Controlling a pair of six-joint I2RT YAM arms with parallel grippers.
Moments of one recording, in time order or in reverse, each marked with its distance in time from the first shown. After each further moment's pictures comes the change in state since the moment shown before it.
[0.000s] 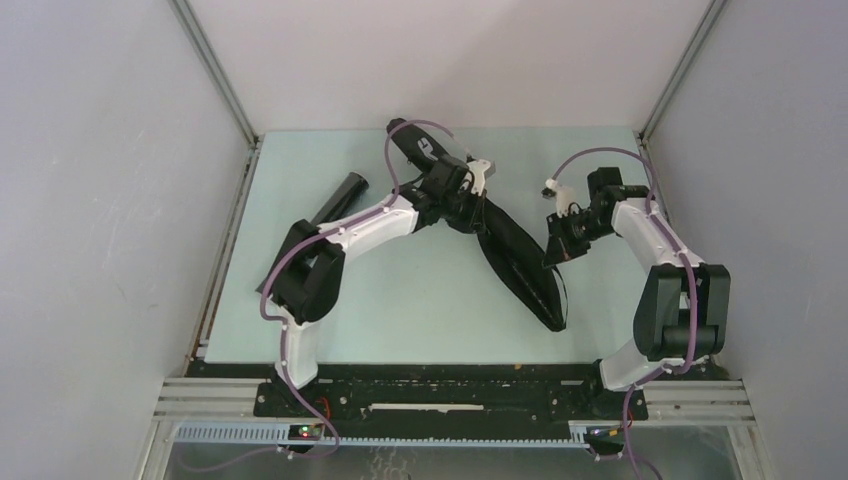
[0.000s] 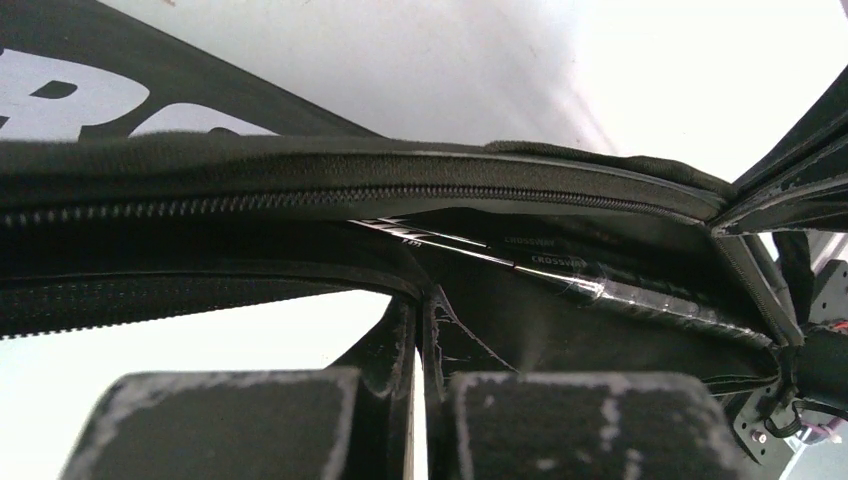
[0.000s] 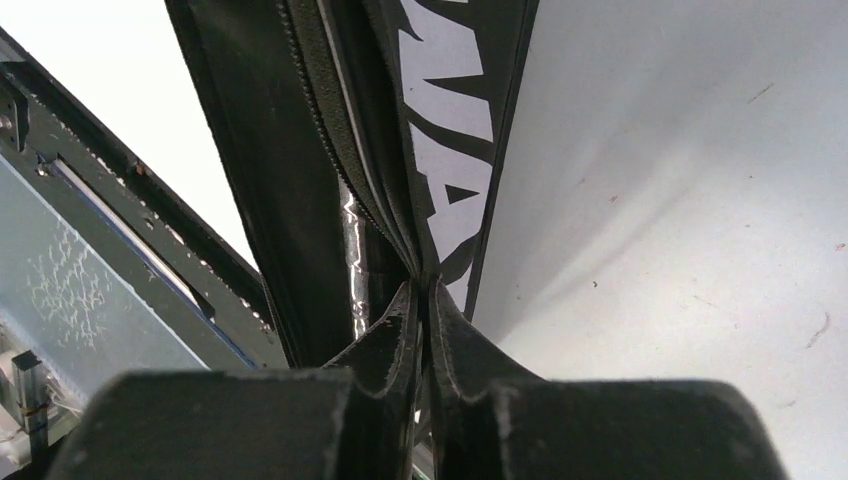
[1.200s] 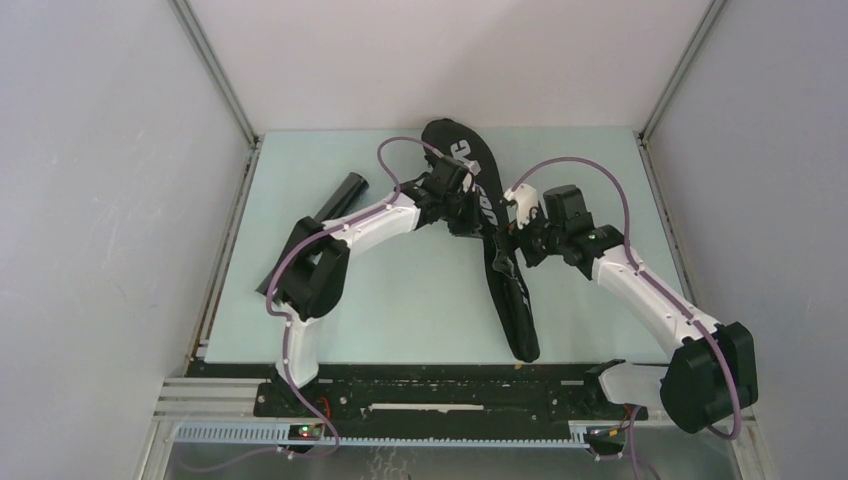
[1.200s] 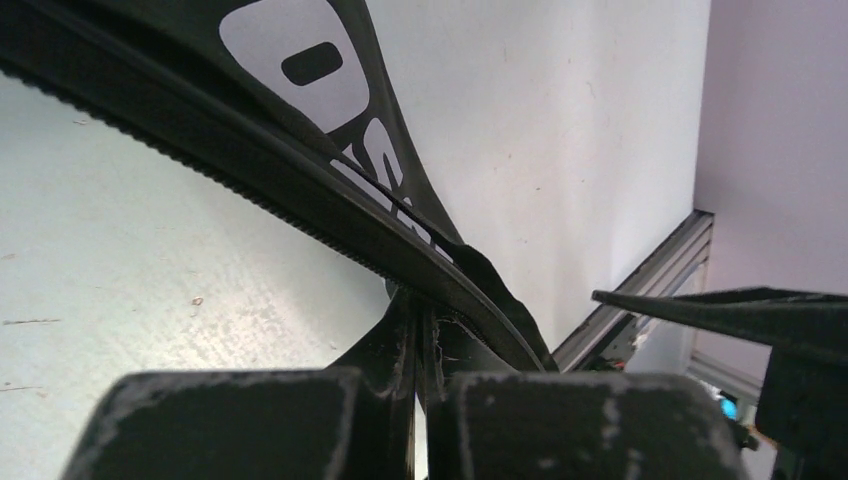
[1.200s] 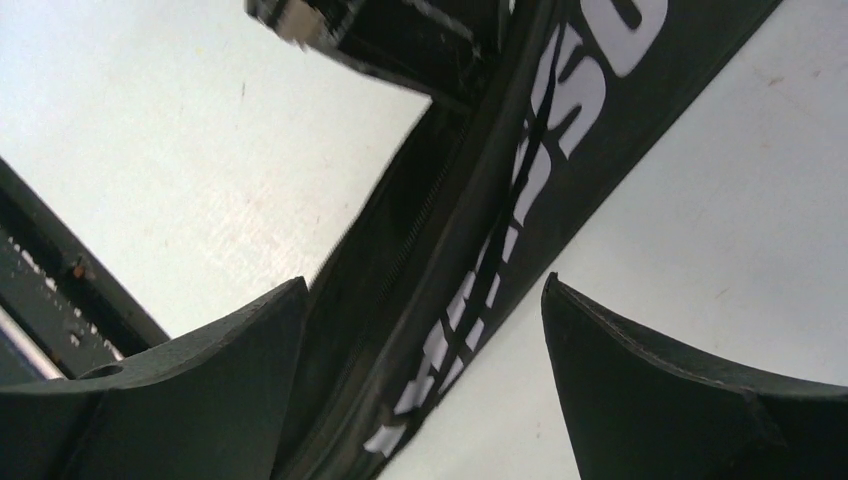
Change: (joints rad) left arm 0.014 0.021 0.010 -0.072 0.035 -0.437; right arm 0.382 -0.326 -0.240 0.460 0.228 0.214
